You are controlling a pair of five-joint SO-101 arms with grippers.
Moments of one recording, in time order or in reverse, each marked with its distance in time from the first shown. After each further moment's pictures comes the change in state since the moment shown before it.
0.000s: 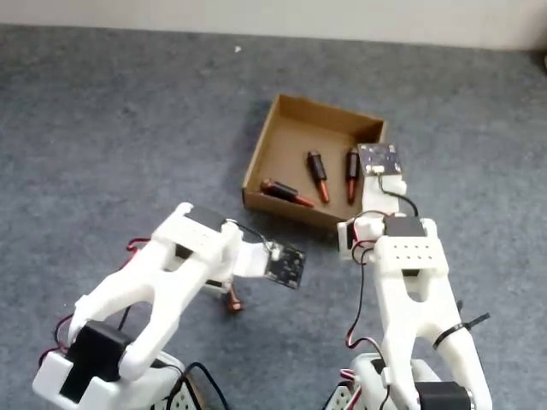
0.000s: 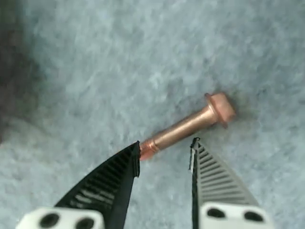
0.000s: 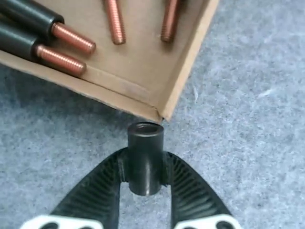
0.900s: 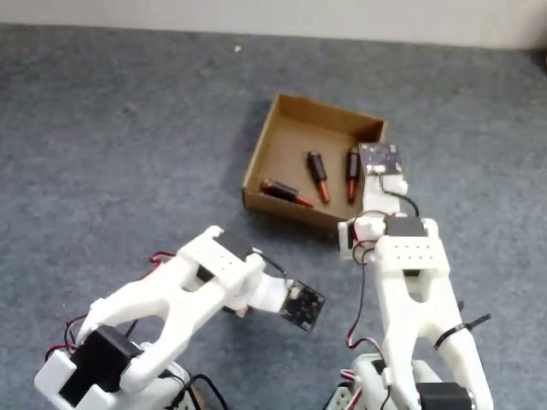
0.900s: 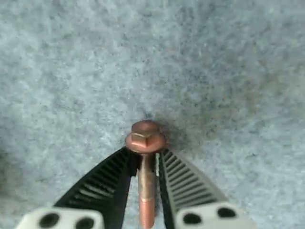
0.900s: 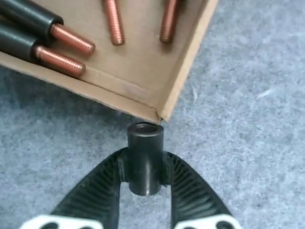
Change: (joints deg) left arm 10.7 0.0 4.6 -1.8 0.4; right arm 0.1 0.0 0.0 -0.1 0.0
